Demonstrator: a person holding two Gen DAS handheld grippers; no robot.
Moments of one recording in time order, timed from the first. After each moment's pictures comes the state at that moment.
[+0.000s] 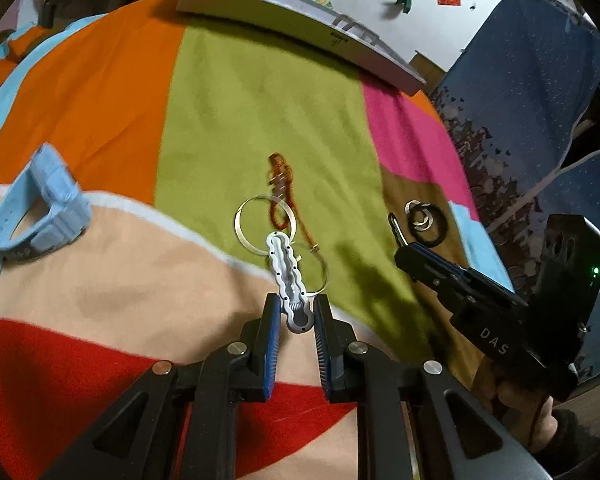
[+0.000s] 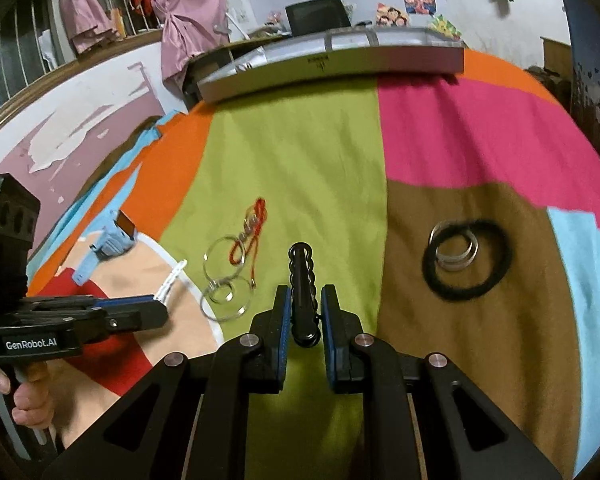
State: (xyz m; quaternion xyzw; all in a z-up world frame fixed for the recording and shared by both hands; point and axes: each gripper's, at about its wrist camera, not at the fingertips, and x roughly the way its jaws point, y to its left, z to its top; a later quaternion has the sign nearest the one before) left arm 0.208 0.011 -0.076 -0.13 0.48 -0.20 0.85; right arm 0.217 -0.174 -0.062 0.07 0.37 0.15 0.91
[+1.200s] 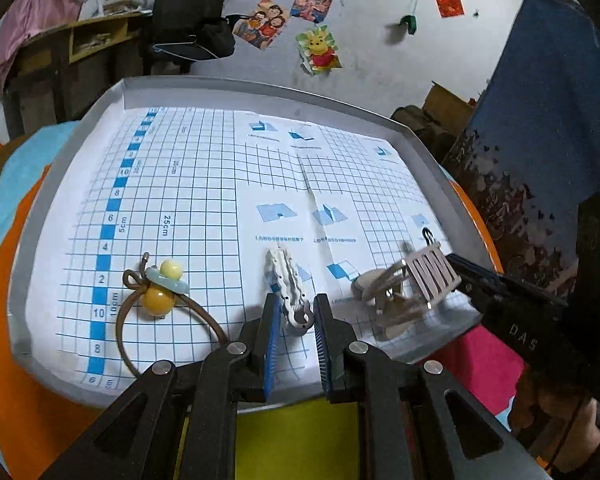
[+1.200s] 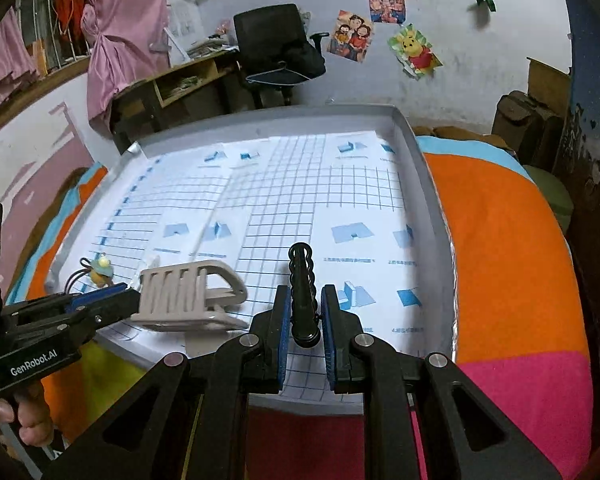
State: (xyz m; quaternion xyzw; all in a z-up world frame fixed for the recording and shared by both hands) left arm 0.480 -0.036 0.007 -0.09 0.42 -0.16 0.89; right arm 0.491 -0.231 0.028 0.06 0.39 0.07 0.92
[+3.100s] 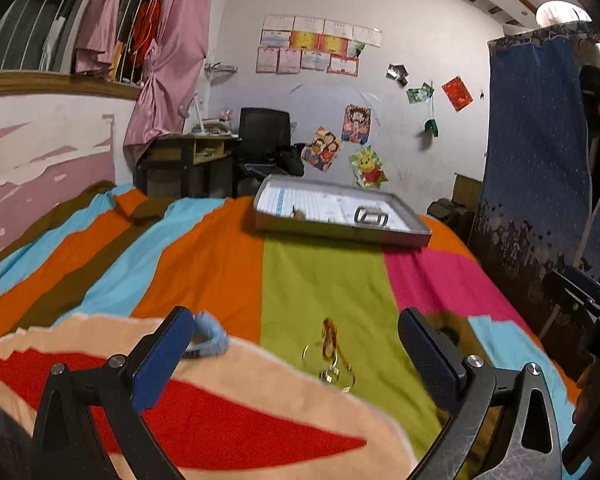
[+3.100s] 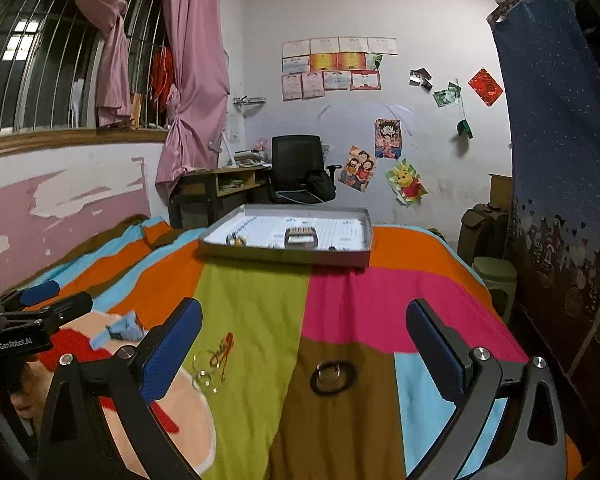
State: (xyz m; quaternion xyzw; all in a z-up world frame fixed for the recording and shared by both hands) left arm 0.088 0.017 0.034 -0.05 0.20 -0.01 0.98; right arm 0.083 -0.249 0.085 0.01 0.14 0.07 0.99
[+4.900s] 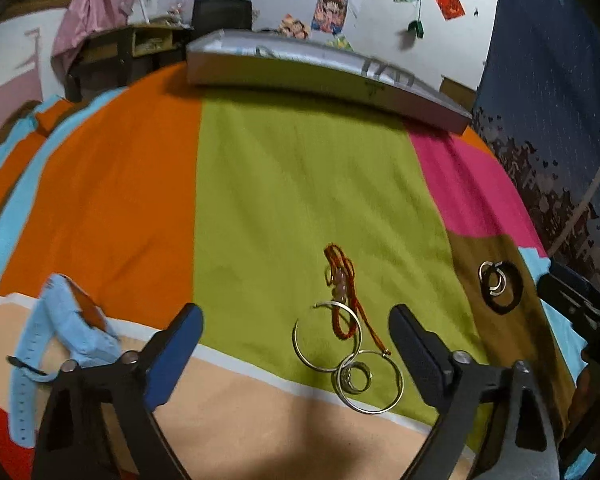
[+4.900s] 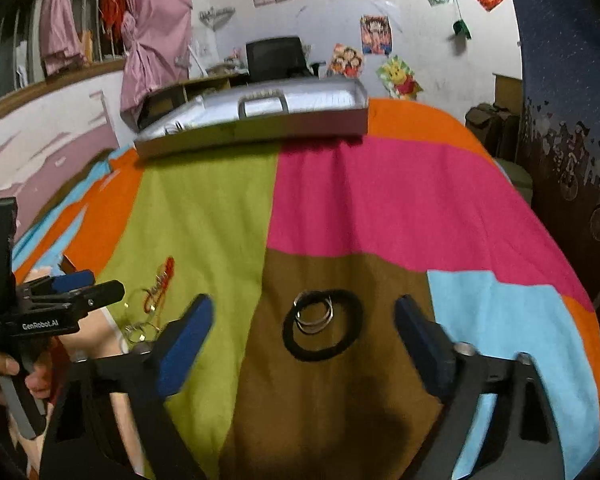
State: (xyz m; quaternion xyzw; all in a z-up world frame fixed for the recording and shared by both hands) left arm 0.253 0.006 -0.077 -0.05 0.40 -0.10 0.91; right arm 0.226 -0.247 -0.036 0.04 0.32 0.05 0.94
